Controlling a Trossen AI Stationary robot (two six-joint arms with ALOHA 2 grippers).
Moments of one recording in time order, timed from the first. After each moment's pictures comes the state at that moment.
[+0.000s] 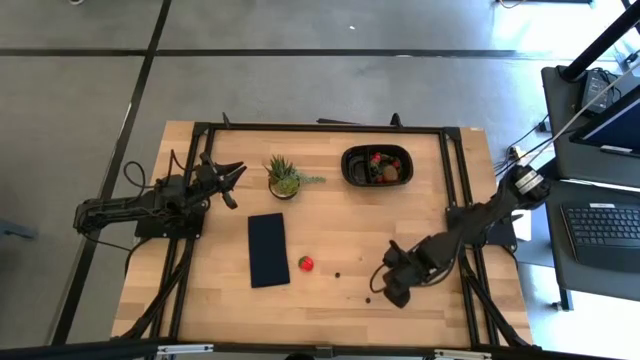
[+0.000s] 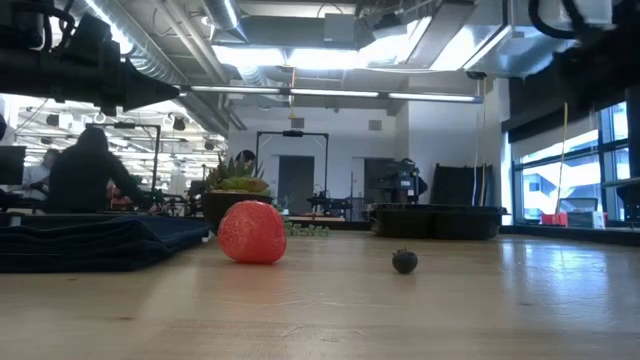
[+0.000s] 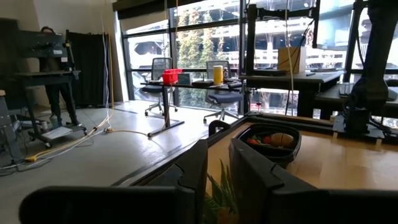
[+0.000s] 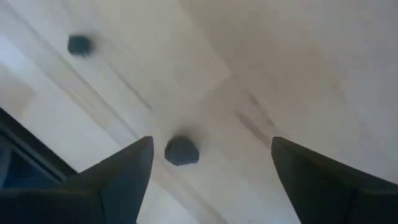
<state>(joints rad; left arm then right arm) 0.15 0.00 0.01 0.11 -0.47 0.06 0.61 1.58 0.97 -0.77 -0.14 1.34</state>
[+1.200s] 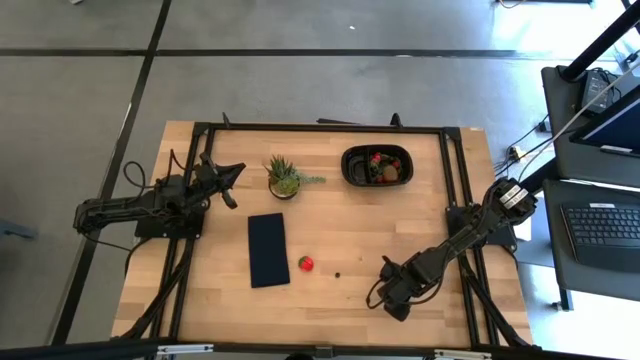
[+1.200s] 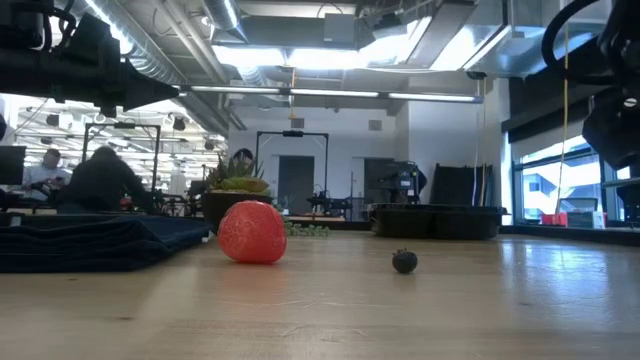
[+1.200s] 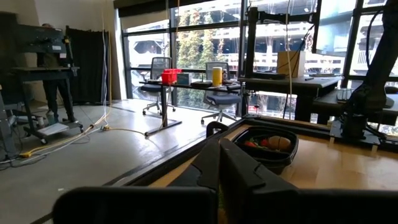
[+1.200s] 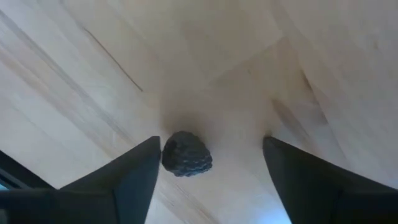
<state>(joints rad) 0.15 0.00 0.01 0.11 -0.47 0.03 0.67 1.77 0.97 -0.68 -0.23 1.30</state>
